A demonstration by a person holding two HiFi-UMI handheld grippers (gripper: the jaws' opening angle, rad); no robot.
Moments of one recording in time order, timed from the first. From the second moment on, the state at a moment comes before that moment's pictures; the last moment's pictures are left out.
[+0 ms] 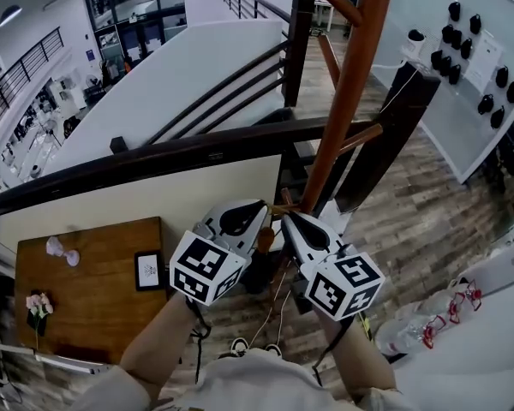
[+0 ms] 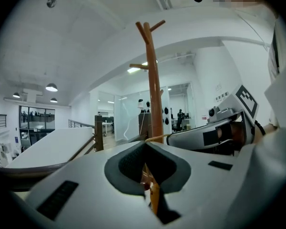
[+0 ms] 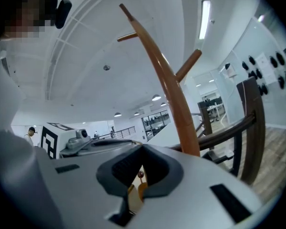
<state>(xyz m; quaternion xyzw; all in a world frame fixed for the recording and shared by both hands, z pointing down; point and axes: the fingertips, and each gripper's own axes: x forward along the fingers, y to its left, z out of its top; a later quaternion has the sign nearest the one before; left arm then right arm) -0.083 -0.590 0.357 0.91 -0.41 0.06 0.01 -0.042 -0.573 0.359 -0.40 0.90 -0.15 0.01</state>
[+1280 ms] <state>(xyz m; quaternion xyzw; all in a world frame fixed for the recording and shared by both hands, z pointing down) -0.016 -0.638 0.451 0.94 -0.31 0.05 0.14 0.006 -0.616 0.460 -0.47 0.85 -0.21 -0.06</state>
